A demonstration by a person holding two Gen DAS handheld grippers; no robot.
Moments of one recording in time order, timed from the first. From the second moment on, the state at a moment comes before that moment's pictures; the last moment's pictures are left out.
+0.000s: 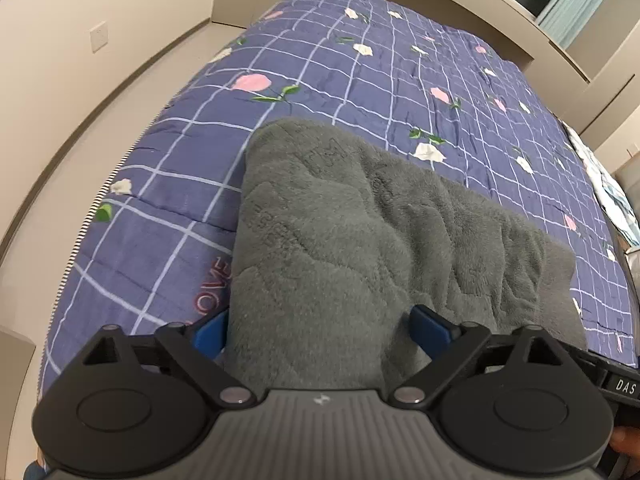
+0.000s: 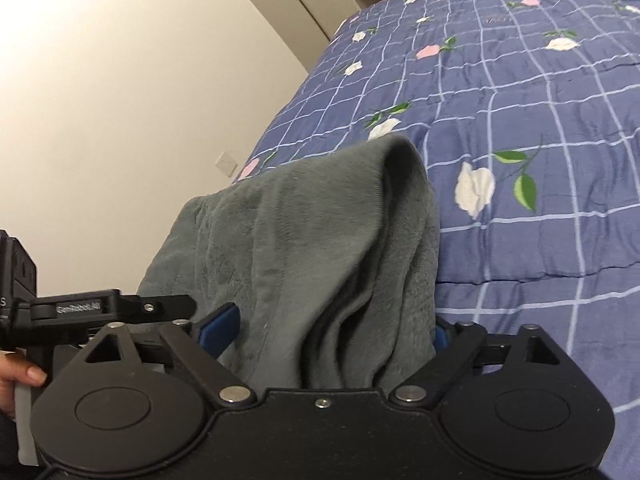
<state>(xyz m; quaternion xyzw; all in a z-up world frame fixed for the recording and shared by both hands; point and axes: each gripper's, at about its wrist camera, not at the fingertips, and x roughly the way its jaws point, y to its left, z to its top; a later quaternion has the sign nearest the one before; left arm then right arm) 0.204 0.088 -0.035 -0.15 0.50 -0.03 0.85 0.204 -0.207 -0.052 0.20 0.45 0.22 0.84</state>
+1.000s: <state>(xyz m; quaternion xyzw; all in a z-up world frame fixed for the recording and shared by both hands) -0.016 0.069 0.044 -0.01 0.27 0.04 0.96 0.001 -0.176 0.030 0.05 0.28 0.20 0.94</state>
